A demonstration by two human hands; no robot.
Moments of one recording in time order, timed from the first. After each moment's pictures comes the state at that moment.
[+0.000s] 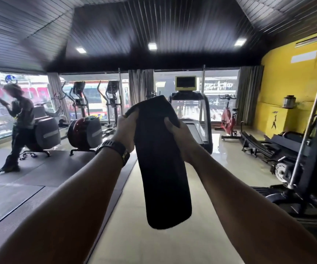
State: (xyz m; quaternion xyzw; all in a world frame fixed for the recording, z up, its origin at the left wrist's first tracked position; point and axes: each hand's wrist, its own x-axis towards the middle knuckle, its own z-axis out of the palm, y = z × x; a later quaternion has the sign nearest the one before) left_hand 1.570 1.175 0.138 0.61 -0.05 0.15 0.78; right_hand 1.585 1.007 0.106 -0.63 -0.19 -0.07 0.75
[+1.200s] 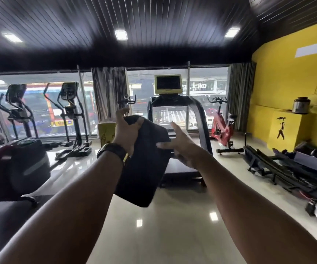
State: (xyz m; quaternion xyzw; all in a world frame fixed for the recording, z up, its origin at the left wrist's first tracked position) left_hand 2.678 1.151 0.123 0.64 -0.09 0.19 0.74; right_hand 2.661 0.969 0.085 -0.66 -0.15 0.02 0.74
